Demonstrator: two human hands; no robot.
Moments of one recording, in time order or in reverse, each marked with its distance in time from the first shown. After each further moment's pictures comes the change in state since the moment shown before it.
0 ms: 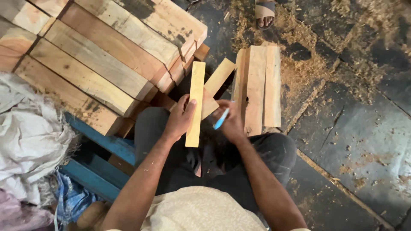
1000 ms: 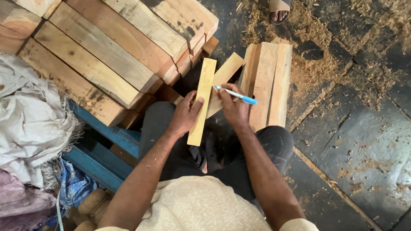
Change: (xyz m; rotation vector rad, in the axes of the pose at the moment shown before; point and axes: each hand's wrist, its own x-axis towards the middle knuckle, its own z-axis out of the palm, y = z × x) left_hand 0.005 0.005 -0.002 0.161 0.034 -0.047; right_hand 0.044 -0.092 0.030 -0.311 0.169 0.040
